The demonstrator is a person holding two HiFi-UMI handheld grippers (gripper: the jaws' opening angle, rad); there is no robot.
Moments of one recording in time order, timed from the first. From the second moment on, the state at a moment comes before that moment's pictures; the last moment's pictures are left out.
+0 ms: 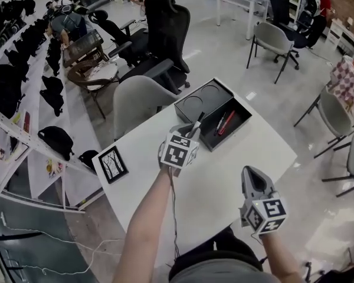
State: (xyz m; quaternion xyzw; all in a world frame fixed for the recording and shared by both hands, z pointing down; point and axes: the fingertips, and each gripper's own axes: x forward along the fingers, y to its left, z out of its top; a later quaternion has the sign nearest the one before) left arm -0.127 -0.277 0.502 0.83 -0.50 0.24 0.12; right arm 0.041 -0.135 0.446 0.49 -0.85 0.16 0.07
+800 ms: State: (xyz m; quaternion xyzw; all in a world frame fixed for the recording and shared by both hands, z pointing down) left arm -0.047 -0.324 0.530 0.83 -0.45 0.30 0.13; right arm 0.103 -0.162 0.451 0.51 -0.84 0.18 0.06
